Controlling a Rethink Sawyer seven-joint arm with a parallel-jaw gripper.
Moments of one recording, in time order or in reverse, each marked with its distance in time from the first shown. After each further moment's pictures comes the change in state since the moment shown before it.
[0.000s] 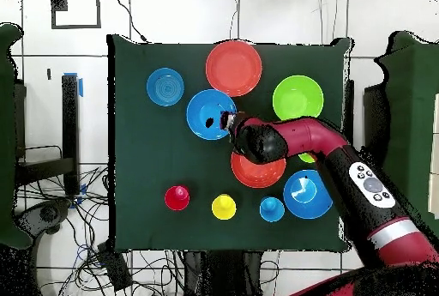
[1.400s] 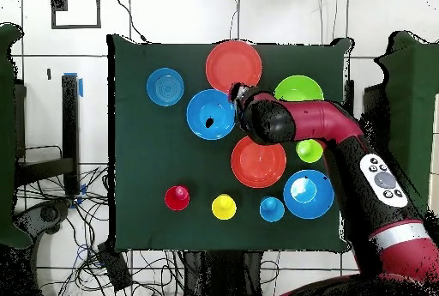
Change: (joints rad) arm 0.118 -0.127 -0.147 -0.093 0.217 -0.059 0.030
